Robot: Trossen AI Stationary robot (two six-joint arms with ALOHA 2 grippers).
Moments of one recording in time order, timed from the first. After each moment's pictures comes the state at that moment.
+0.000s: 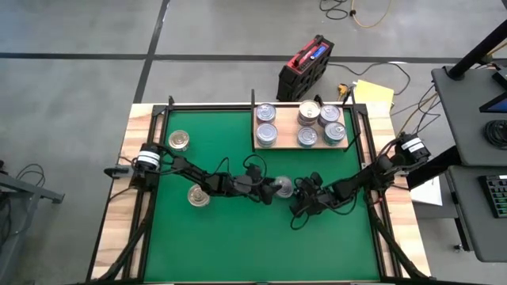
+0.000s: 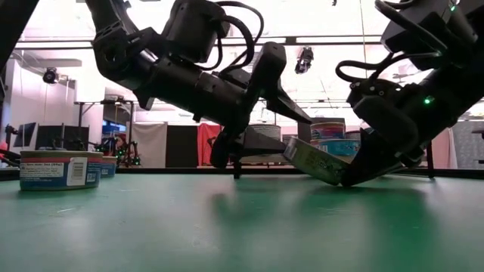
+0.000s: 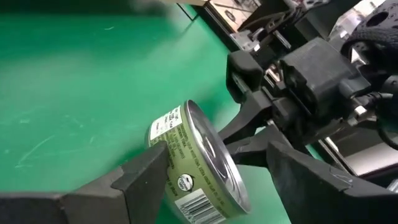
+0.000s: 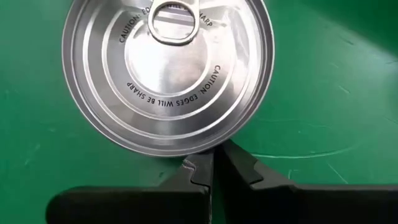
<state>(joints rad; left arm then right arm) -0.17 2.04 0.93 0.78 -0.34 -0.89 0.38 1.67 0.53 0.21 0.58 0.88</state>
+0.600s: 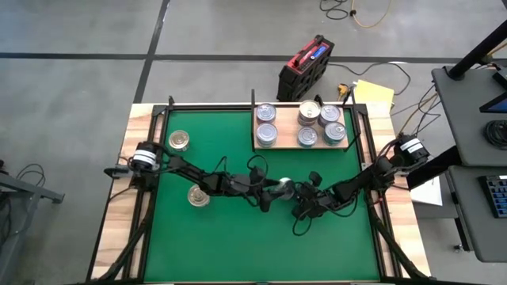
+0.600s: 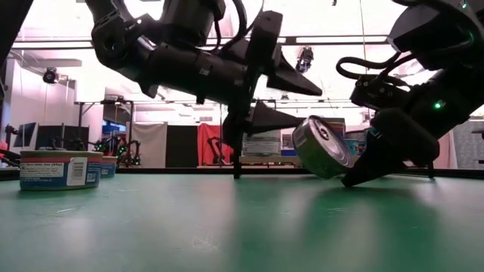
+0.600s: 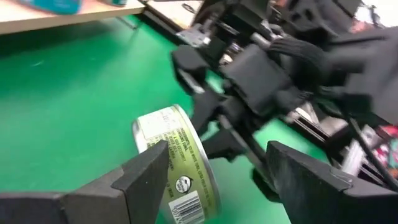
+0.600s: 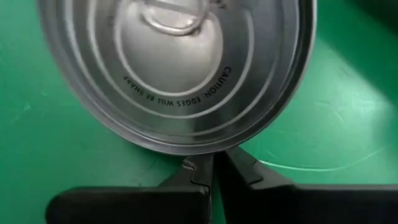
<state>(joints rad) -0.17 2.00 0.94 0.81 -0.23 -0.66 0.40 1.67 0.53 0.21 0.64 0.67</state>
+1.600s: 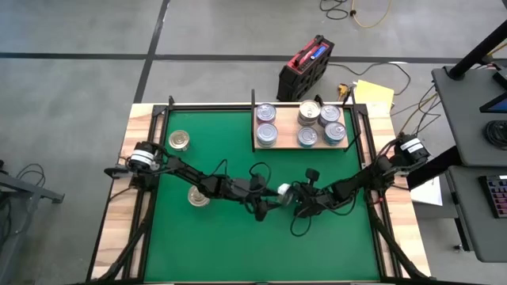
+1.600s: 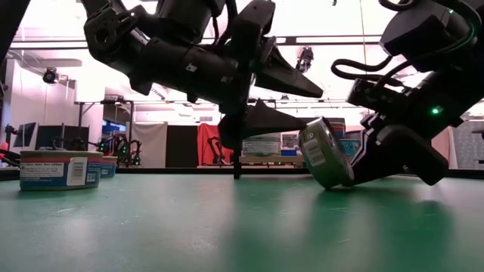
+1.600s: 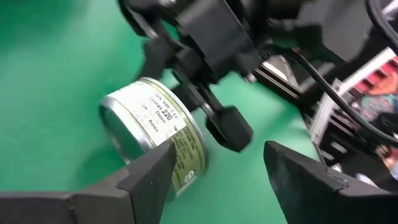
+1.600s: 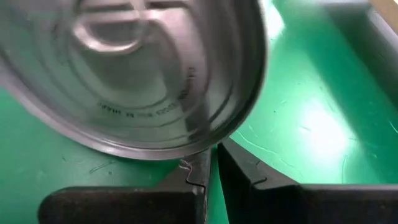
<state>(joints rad) -0.17 1.99 0.94 0.74 -0.12 -0.63 0.40 1.67 0.55 0.18 0.63 0.40</state>
